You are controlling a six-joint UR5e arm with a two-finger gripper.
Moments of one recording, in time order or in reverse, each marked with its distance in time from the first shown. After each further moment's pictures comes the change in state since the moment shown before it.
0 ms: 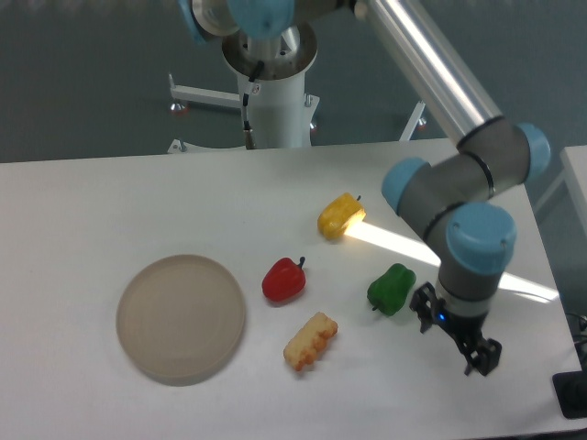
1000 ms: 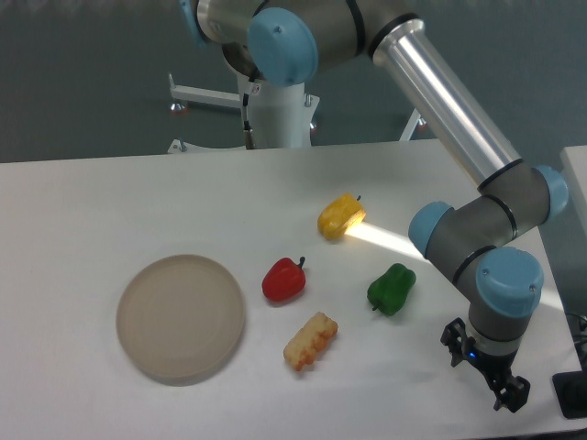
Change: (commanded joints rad) arm 0.035 -0.369 0.426 0.025 0.014 0.084
